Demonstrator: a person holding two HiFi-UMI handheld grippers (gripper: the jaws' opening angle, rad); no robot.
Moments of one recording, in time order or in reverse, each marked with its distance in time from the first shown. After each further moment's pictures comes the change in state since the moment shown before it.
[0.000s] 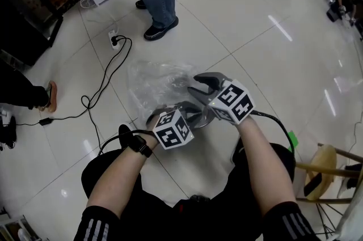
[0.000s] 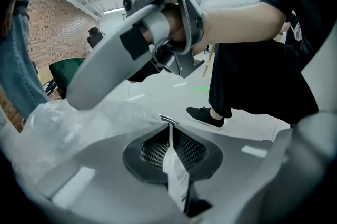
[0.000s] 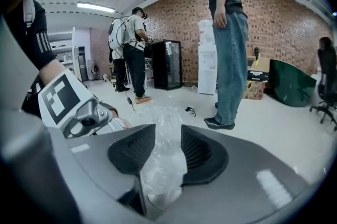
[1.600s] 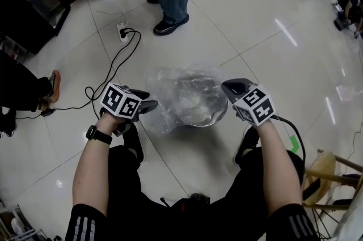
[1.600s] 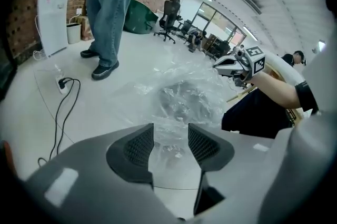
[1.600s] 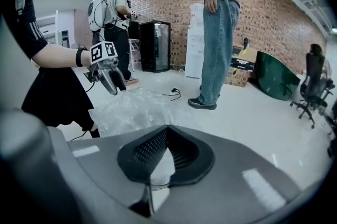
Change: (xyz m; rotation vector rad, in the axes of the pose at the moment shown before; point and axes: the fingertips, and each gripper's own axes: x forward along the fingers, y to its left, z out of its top) left arm -0.130 0.082 -0.161 -0.800 0.095 0.056; right arm -0.028 -0.037 -0.060 0.017 0.196 -0.146
